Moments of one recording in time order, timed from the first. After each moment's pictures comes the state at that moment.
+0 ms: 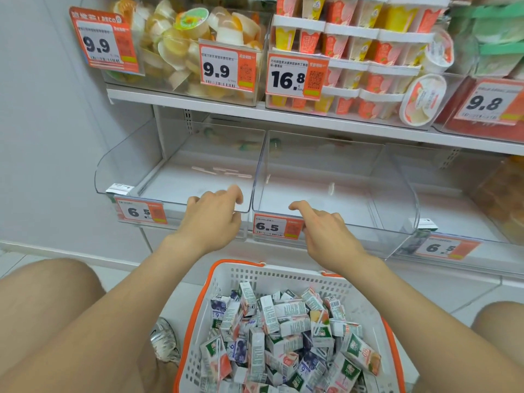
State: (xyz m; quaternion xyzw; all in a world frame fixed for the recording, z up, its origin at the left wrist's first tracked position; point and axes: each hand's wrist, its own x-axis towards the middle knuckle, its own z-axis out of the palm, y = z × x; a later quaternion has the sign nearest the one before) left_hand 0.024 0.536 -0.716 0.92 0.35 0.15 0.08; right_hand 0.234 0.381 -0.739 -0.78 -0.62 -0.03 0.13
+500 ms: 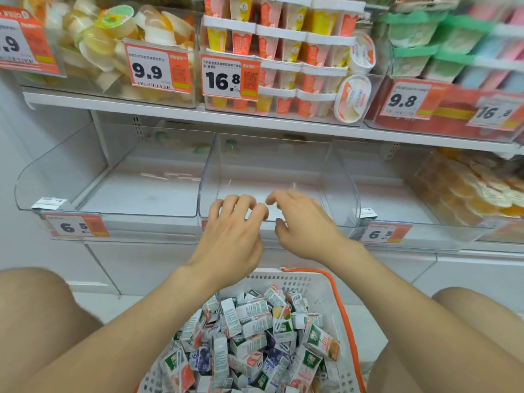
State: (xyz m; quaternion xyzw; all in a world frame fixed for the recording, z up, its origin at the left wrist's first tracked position) left_hand 0.094 0.441 -0.720 0.95 0.17 0.25 -0.02; right_hand 0.252 0.342 -0.689 -0.79 -0.59 -0.04 0.15
